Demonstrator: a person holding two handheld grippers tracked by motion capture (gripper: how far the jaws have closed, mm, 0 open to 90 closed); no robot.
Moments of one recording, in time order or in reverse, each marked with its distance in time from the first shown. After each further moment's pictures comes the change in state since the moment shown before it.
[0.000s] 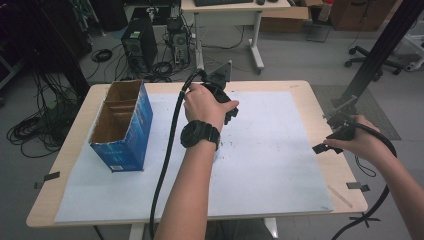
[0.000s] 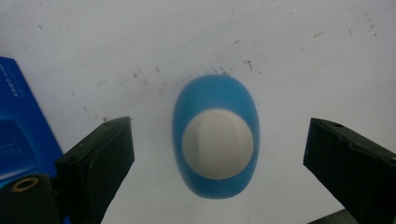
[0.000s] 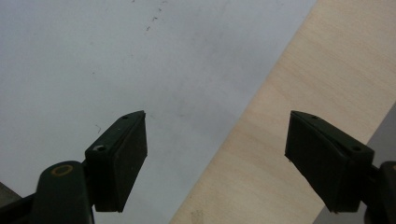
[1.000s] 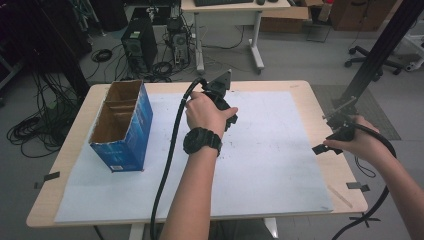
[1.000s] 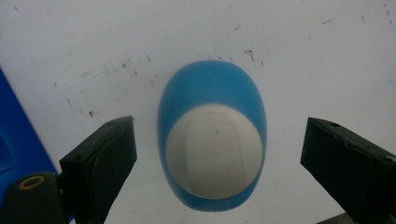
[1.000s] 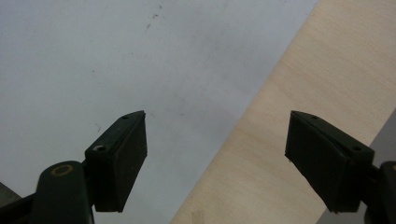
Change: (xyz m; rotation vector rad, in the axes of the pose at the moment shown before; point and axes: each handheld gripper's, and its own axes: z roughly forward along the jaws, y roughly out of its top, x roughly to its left) left arm -0.002 -0.005 0.023 0.033 -0.011 -0.011; right arm 0.000 -0.002 0.003 0.002 0.005 -0.002
